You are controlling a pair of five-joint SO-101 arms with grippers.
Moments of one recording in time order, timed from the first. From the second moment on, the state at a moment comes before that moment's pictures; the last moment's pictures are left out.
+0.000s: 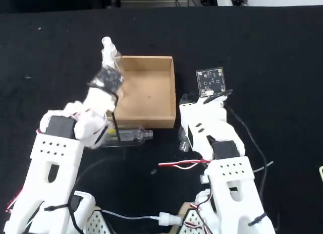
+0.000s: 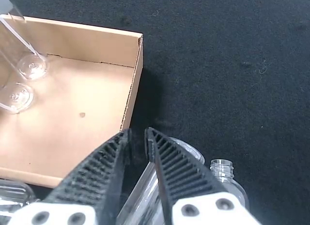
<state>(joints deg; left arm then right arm) 3.7 -44.3 42.9 72.0 -27.8 -7.6 -53.0 69.6 27.6 3.0</state>
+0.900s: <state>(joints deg) 15.5 -35.6 53.2 63.5 -39.2 -7.6 -53.0 69.6 27.6 3.0</state>
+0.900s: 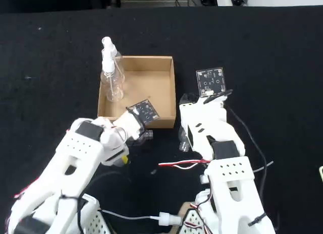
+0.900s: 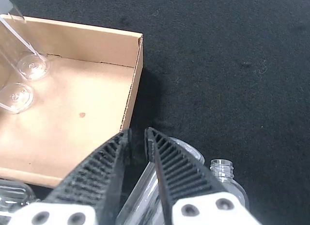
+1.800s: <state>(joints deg) 15.3 -26.8 45.8 63.3 -40.7 -7.6 -53.0 70.6 26.3 3.0</state>
